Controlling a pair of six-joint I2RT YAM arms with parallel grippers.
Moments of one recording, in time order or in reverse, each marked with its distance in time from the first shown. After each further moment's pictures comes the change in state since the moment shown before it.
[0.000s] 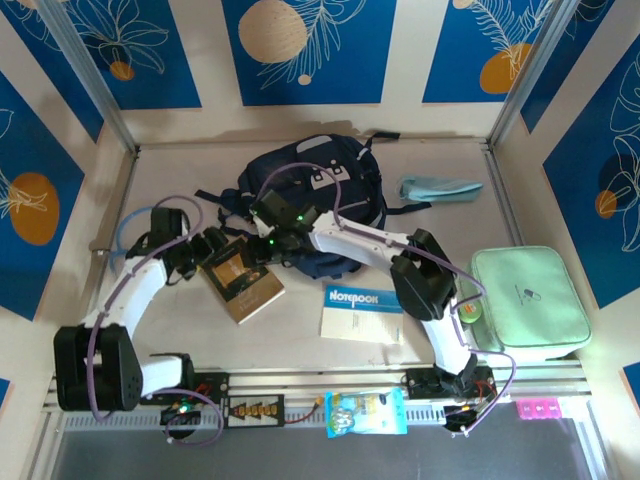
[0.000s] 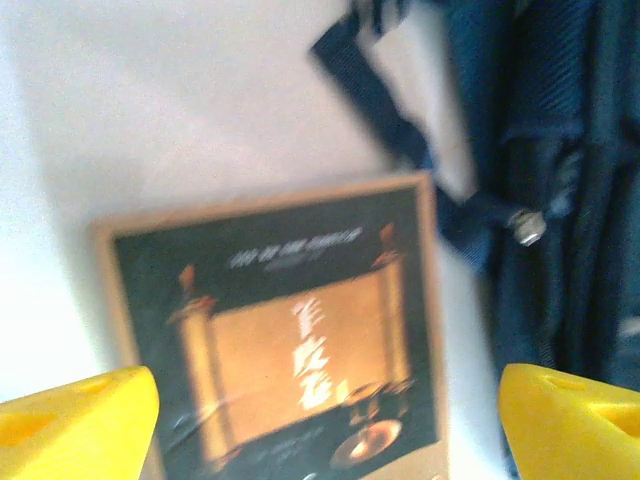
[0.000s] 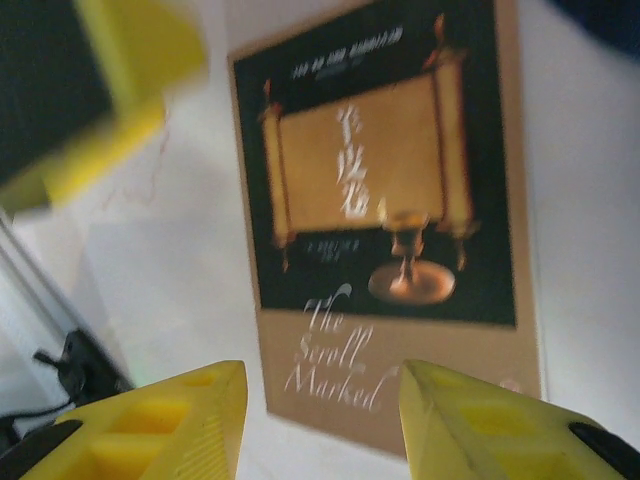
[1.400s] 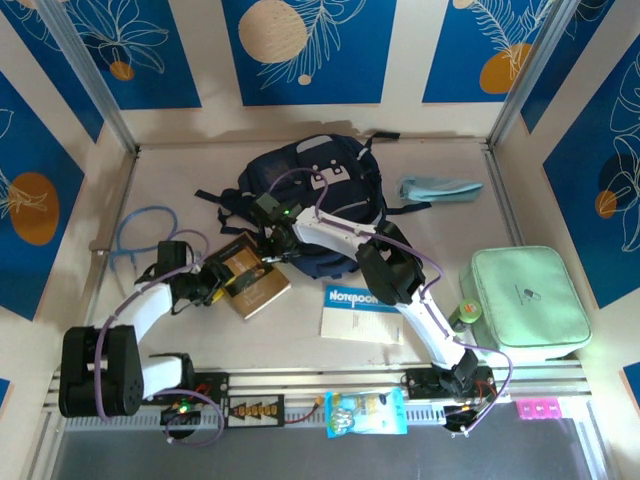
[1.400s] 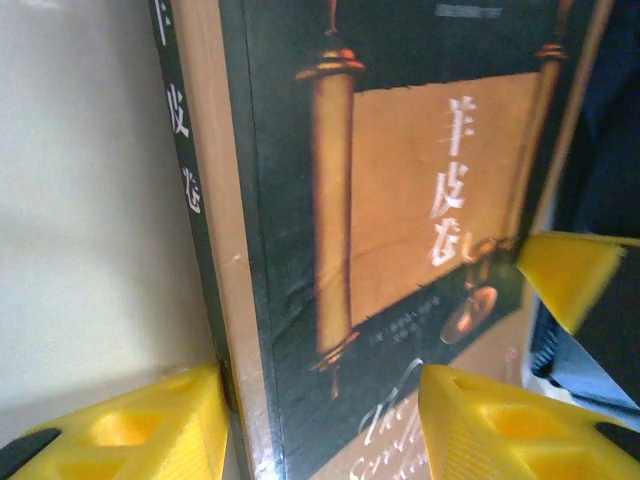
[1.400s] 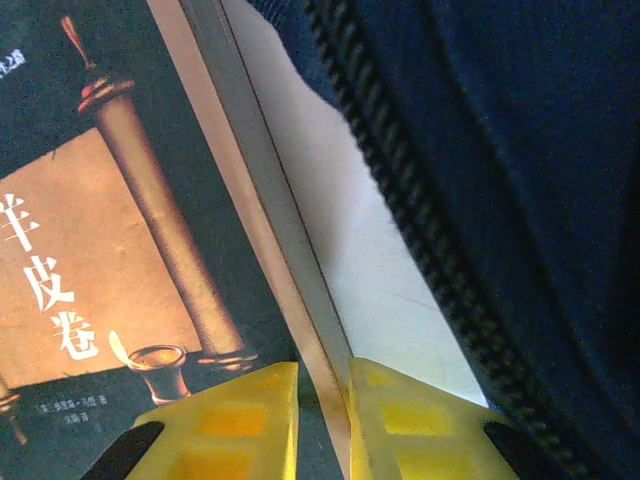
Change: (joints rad) left arm 0.015 -0.029 -0.265 0.207 0.274 -0.075; right arm -0.049 0.265 0.185 -0.173 0.125 0.016
